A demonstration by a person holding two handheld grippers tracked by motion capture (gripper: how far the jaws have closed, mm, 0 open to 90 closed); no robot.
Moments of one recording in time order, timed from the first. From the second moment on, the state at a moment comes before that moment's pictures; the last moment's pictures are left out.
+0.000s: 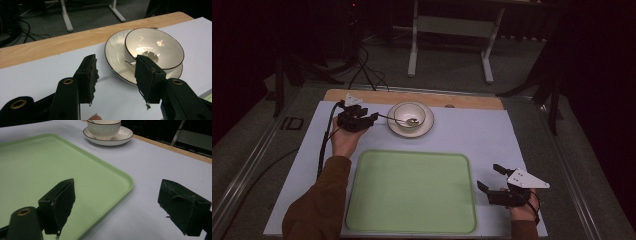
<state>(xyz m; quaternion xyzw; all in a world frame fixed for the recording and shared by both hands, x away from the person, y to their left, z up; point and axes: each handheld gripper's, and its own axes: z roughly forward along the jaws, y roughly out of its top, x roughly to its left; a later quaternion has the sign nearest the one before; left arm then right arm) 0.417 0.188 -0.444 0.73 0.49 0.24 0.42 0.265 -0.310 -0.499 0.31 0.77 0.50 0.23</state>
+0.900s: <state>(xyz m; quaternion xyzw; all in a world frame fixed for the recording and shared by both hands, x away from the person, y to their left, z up) 0.430 0.170 -0.451 0.74 0.47 0.18 0.45 0.266 -0.309 -0.499 0.31 0.78 0.50 0.23</state>
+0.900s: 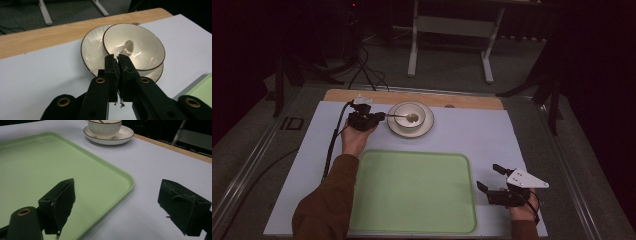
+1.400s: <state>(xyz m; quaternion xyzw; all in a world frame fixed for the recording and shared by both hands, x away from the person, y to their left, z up) 0.423 0.169 -0.446 0.72 0.47 0.19 0.47 0.266 -0.309 -0.499 0.31 0.78 0.50 0.23</state>
